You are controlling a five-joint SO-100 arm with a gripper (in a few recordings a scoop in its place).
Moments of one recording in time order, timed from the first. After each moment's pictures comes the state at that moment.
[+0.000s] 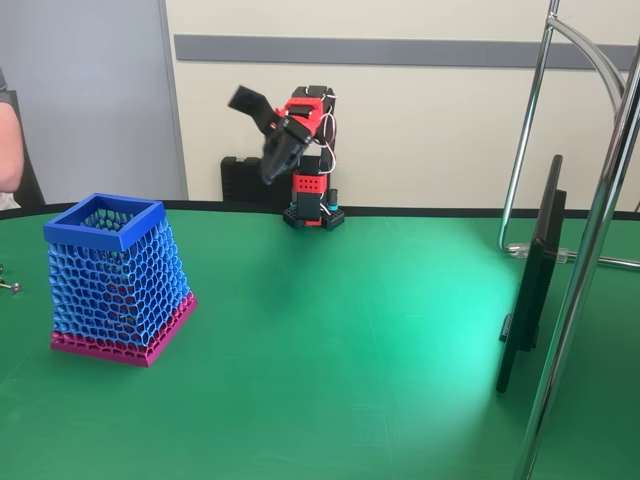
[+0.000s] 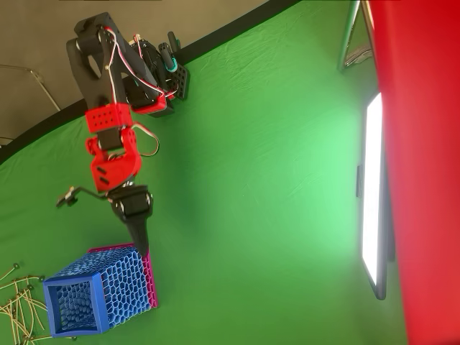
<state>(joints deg) 8.3 138.2 140.4 9.0 -33.5</state>
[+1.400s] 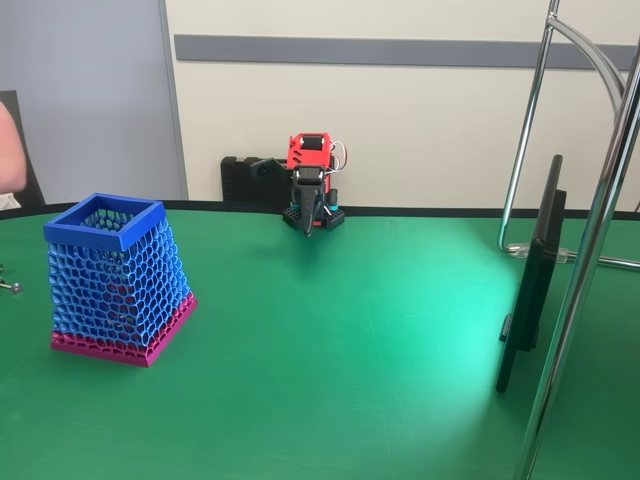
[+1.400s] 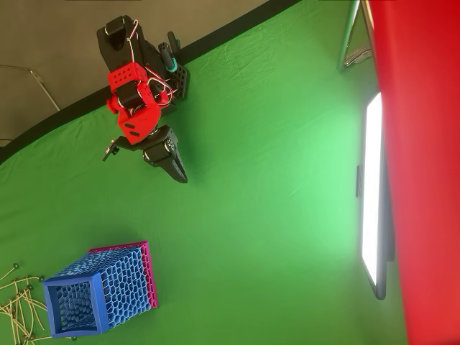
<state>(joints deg) 1.2 190.0 176.2 48.4 0.1</state>
